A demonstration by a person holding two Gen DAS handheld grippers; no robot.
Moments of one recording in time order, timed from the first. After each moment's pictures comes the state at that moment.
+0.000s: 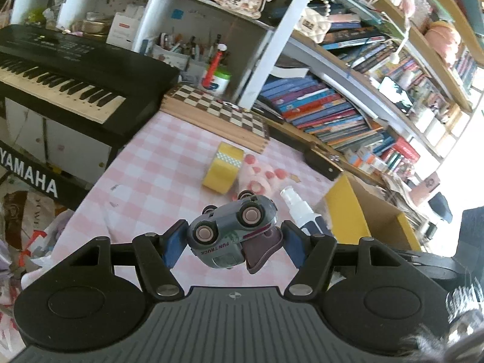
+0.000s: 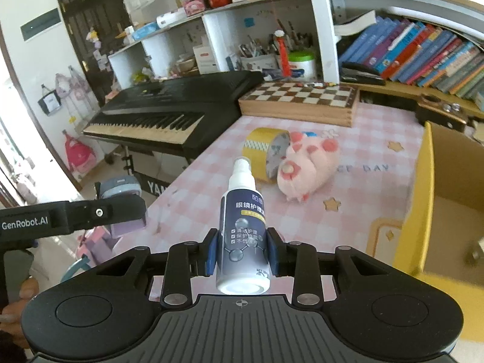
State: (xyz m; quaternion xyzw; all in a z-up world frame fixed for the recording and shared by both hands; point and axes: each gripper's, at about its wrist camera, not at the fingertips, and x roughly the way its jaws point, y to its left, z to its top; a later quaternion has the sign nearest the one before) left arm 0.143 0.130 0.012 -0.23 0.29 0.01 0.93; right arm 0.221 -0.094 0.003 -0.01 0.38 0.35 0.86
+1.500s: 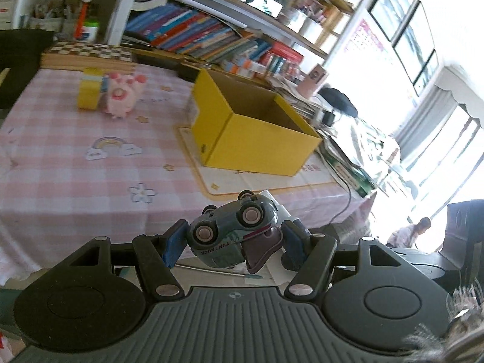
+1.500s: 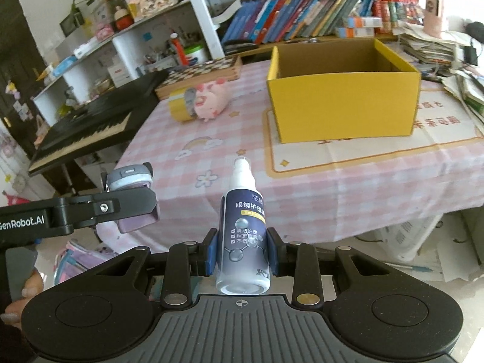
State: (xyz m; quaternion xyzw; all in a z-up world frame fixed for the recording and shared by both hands) left arm 0.041 0.038 -0.002 -0.14 0.35 -0.23 0.89; right arm 0.022 -0.192 -0.012 0.08 0.41 0.14 0.90
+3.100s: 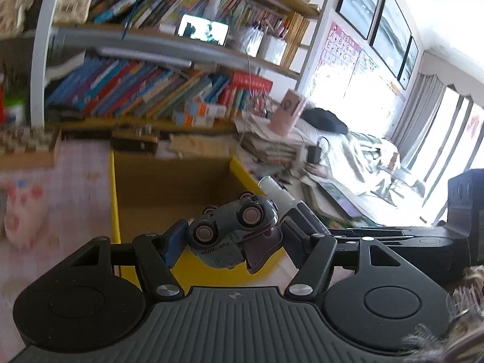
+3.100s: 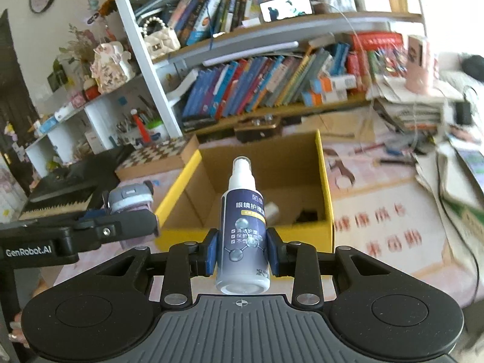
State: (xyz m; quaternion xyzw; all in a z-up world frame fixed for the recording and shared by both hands) left arm 0.202 -0.129 0.051 -0.07 0.27 -0.24 0.93; right arm 0.197 -0.354 0.032 0.08 0.32 0.17 0.93
